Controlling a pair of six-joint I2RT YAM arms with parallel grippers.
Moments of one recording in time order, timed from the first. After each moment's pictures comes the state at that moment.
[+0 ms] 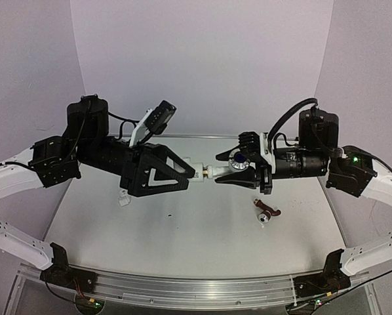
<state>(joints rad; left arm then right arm) -1.10 1.20 1.22 -0.14 0.76 -0.48 1.04 1.14 1.18 -0.26 -0.37 -0.61</state>
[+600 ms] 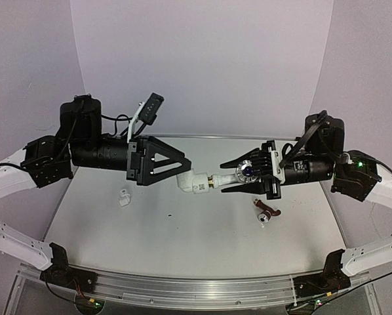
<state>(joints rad) -1.10 1.14 1.22 -0.20 0.44 -0.49 1.04 1.08 1.13 -0.27 -0.45 -0.79</state>
